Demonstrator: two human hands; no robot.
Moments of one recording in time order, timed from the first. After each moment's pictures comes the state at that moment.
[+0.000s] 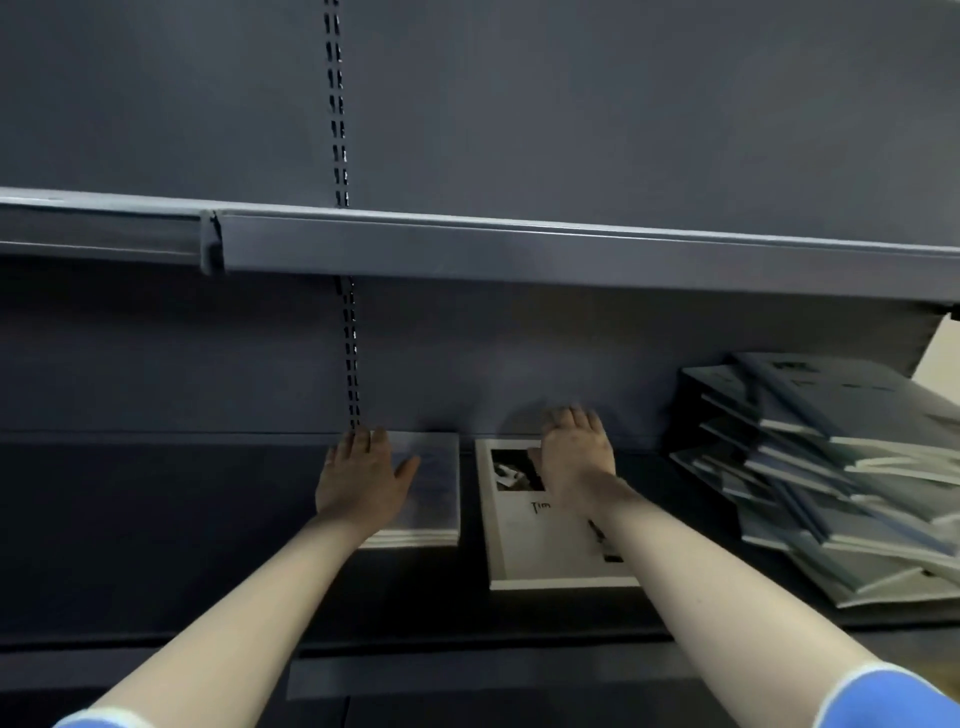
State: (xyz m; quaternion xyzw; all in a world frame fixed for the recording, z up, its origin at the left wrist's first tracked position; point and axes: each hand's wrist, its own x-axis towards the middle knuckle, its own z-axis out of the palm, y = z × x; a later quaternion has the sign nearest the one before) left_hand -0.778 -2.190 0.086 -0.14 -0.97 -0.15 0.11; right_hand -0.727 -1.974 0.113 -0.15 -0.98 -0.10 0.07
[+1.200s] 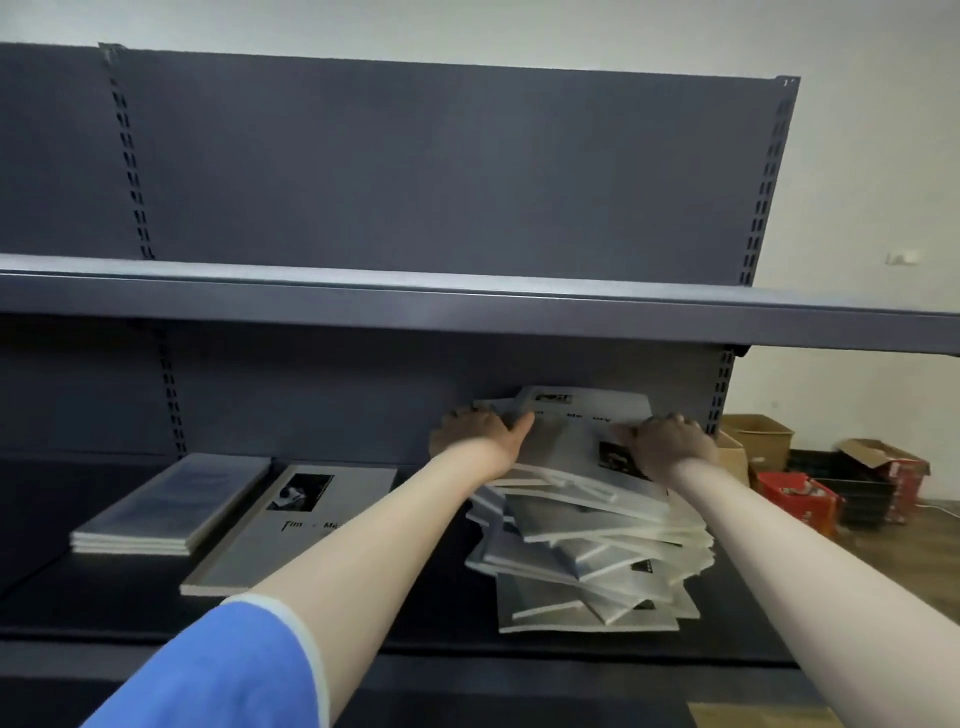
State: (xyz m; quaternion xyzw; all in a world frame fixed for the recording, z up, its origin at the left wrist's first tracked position) left_hand -0.614 -1.772 0.187 -0.12 -0.98 -0.17 0.04; right_hand -0.561 -1.582 0.185 -0.29 -0.95 0.03 0.11
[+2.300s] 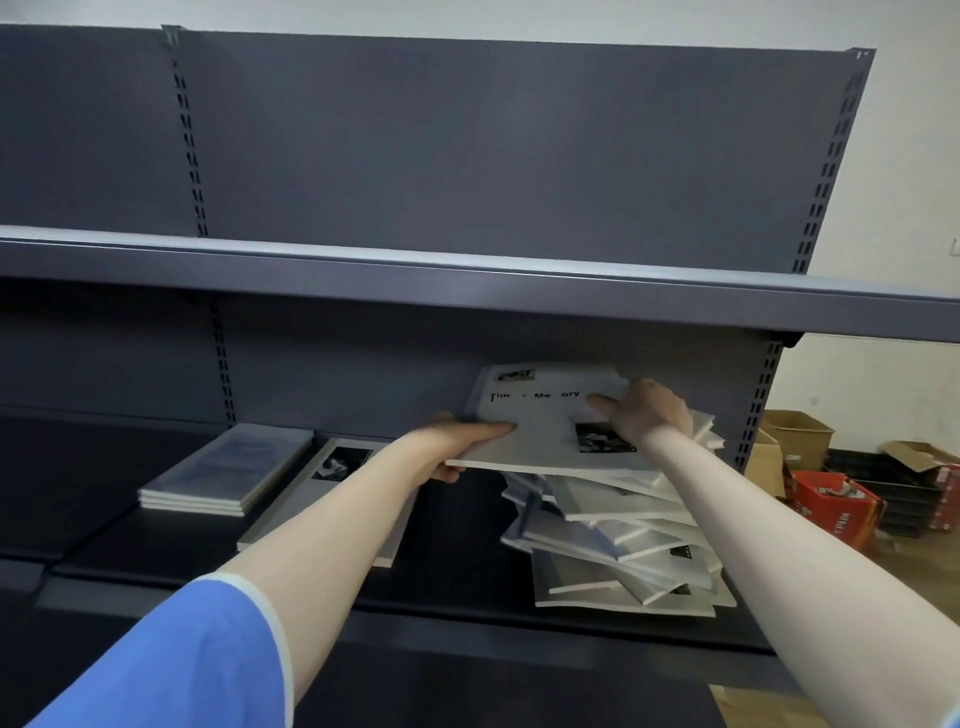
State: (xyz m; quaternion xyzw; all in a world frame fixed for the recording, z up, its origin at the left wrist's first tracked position) left_hand -0.628 -1.855 0.165 -0.08 -0.82 -0.55 -0.15; right_hand -0.574 -1.646 0.202 -0.24 -0.93 0.20 0.19
